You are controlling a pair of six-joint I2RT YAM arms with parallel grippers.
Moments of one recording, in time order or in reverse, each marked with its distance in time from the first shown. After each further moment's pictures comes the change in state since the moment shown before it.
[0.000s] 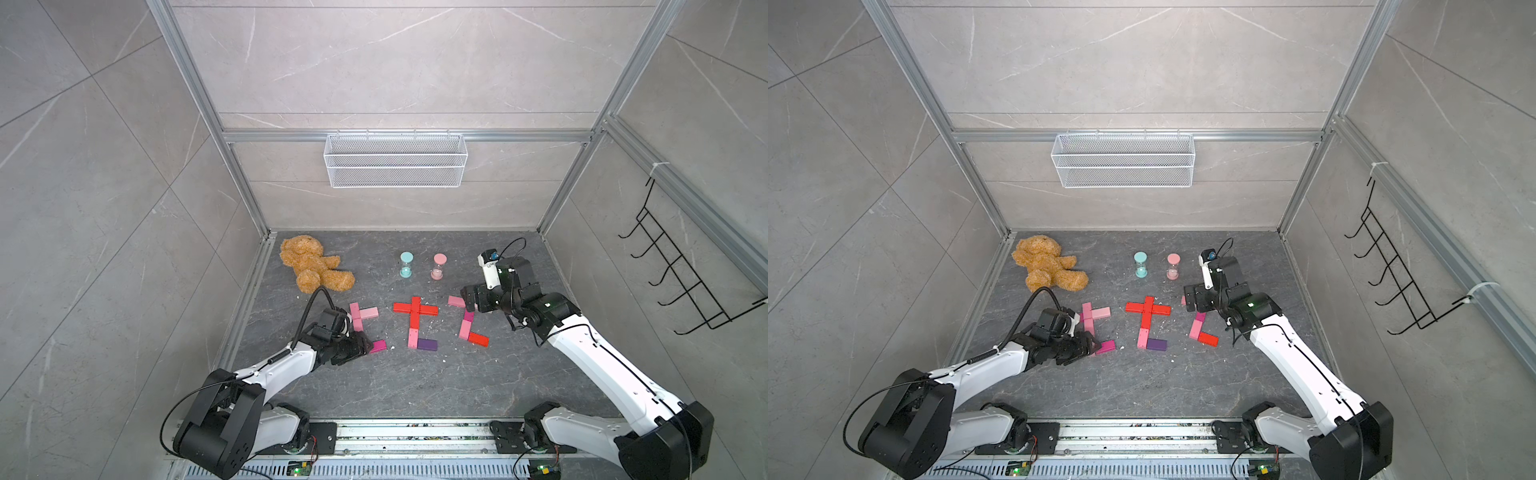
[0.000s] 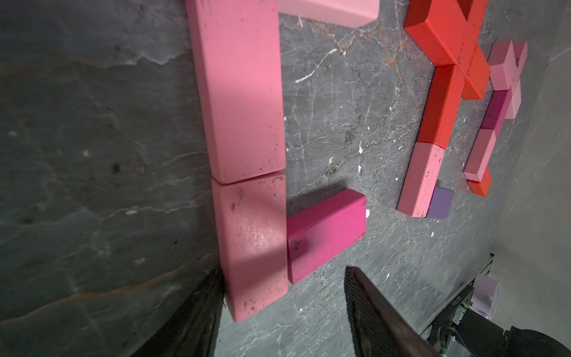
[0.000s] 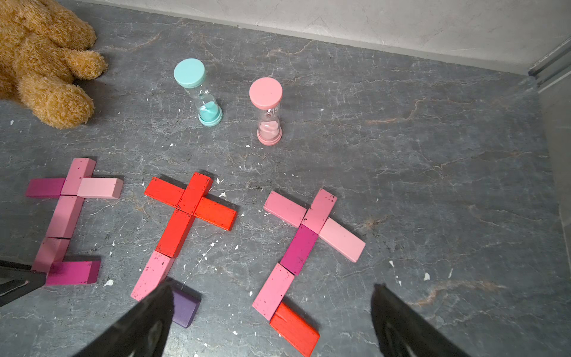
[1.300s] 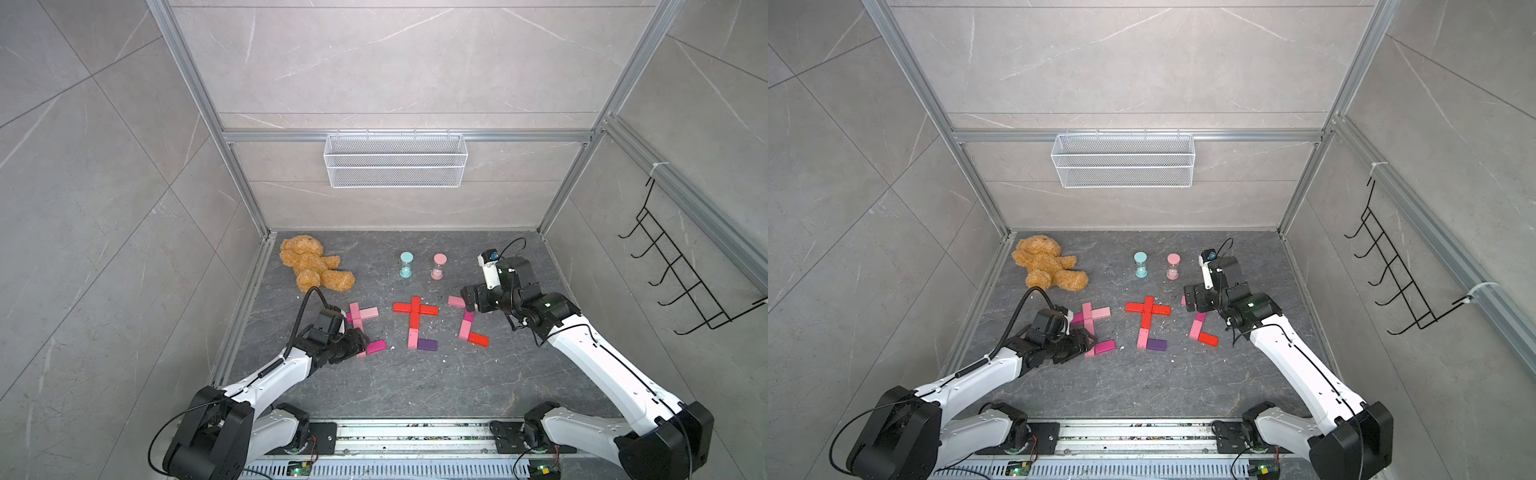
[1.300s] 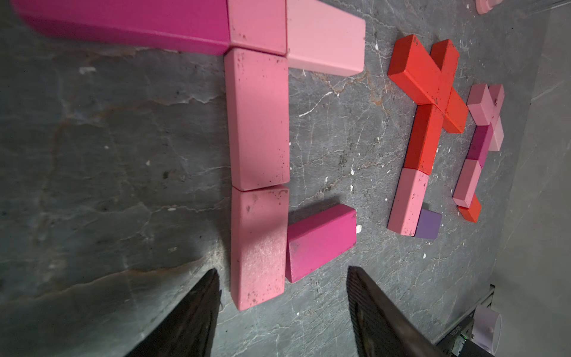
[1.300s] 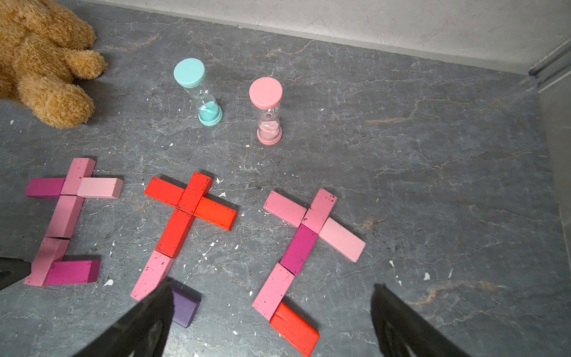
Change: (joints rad) left arm -0.001 -0.098 -0.012 -0.015 -0.087 -0.056; right arm 0.000 0.000 0.000 -0.001 0.000 0.000
